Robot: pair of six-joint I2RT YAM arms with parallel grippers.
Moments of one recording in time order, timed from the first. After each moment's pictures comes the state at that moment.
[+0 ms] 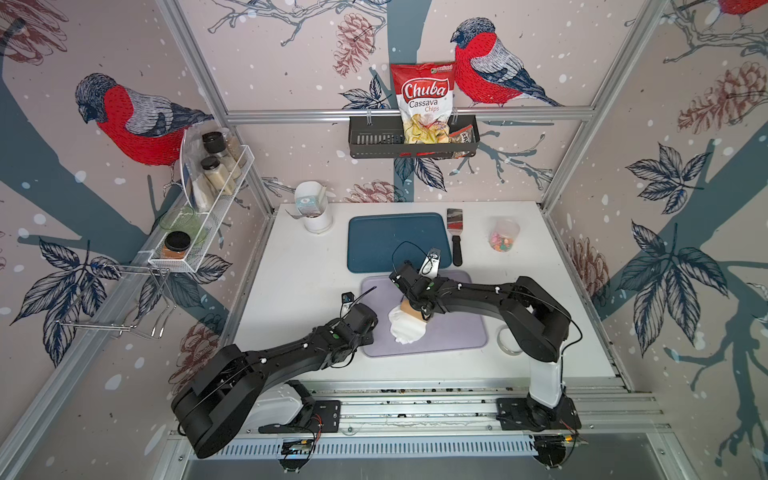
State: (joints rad) left arm -0.75 1.24 0.41 -0.19 -0.25 -0.82; right arm 0.91 1.96 1.23 -0.26 0.84 0.97
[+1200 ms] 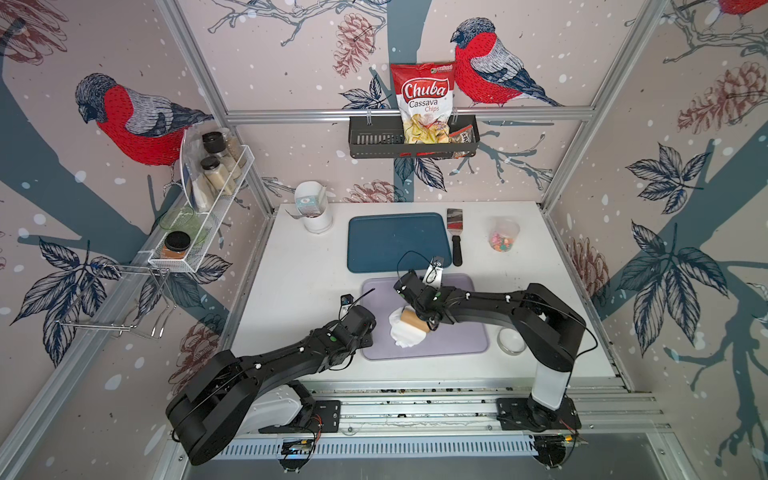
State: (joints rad) left arm -0.75 1.19 0.39 -0.21 -0.25 -0.83; right arm 1.02 1.86 1.10 -0.23 0.81 0.98
